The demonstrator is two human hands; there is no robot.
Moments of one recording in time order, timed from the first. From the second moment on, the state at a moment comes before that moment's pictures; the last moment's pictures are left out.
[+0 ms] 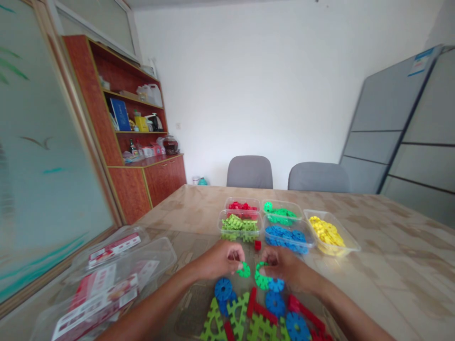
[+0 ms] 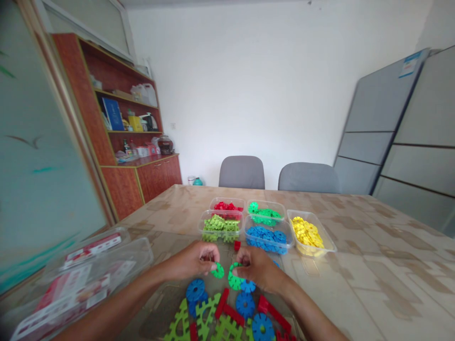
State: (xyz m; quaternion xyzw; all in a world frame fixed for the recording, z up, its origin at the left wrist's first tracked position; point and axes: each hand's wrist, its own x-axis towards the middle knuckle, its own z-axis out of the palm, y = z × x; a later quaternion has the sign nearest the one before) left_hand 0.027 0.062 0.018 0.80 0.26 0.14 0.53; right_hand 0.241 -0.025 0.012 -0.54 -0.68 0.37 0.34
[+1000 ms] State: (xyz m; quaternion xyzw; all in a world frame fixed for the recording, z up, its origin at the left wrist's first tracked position) left_hand 0.047 0.051 0.000 0.73 0.27 0.24 0.59; right_hand 0.227 -0.017 0.001 -0.47 -0.63 0.44 0.44
